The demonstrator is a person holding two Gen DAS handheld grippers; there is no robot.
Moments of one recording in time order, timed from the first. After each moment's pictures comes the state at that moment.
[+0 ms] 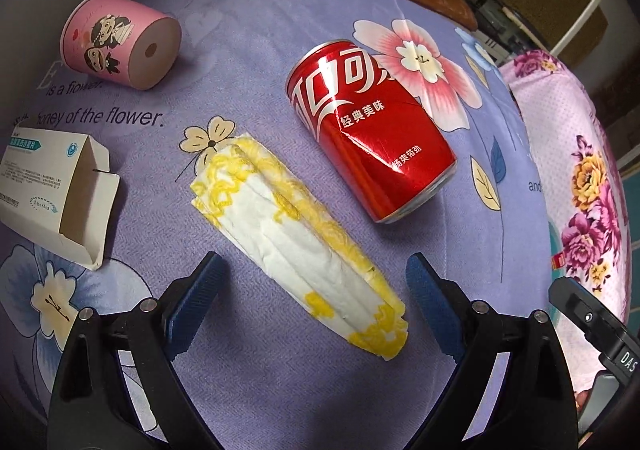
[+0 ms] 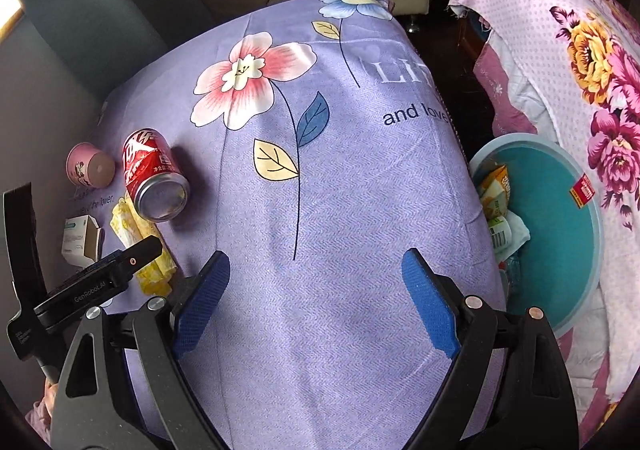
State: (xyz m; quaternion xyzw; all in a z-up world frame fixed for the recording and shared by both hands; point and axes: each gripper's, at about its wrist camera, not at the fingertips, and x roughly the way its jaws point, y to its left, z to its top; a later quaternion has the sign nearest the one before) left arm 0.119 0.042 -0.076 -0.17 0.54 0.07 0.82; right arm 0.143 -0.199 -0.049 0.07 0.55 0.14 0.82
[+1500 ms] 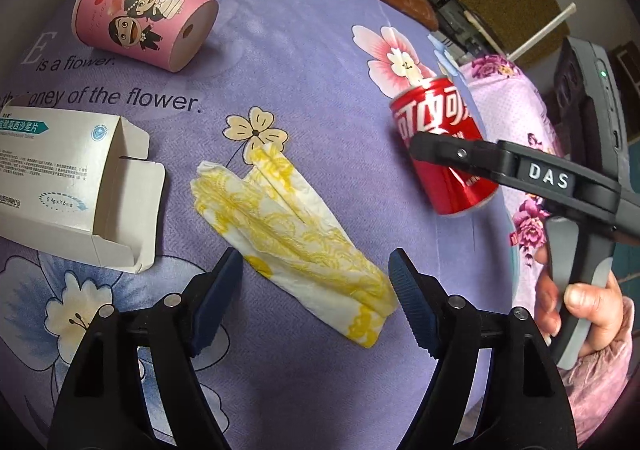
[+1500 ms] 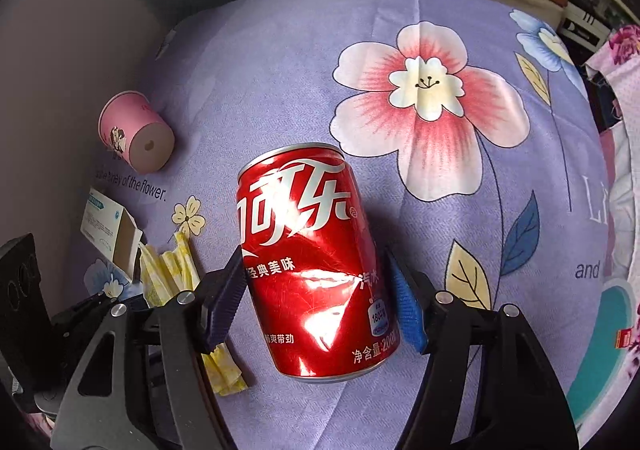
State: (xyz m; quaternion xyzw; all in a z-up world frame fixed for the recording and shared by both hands) left arm 0.092 0.098 -0.073 -0.23 0.54 -0.02 0.81; right arm 0.213 -0.059 -0.058 -0.03 0.58 0.28 0.76
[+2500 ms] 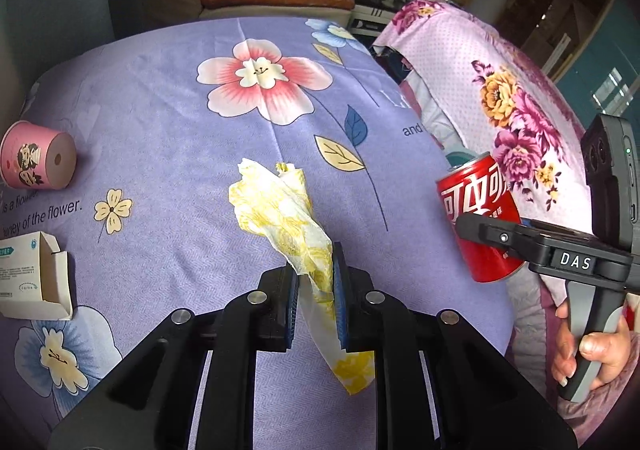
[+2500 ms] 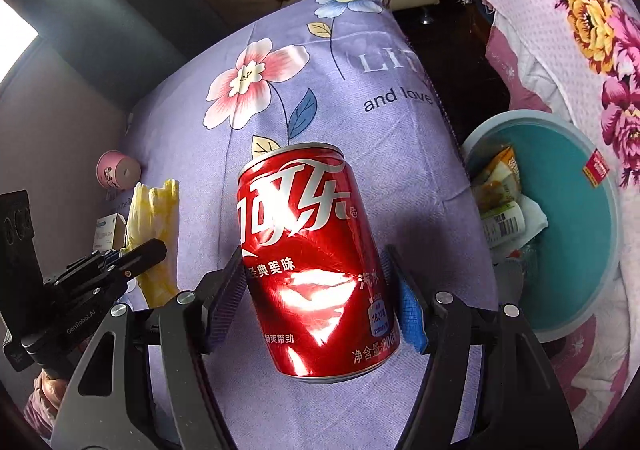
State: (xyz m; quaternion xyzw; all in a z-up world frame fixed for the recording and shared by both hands) left arm 0.101 -0.033 -0.029 -0.06 0.51 -0.11 0.85; right arm 0.130 -0.252 -0.052 0.13 0.54 0.19 0.81
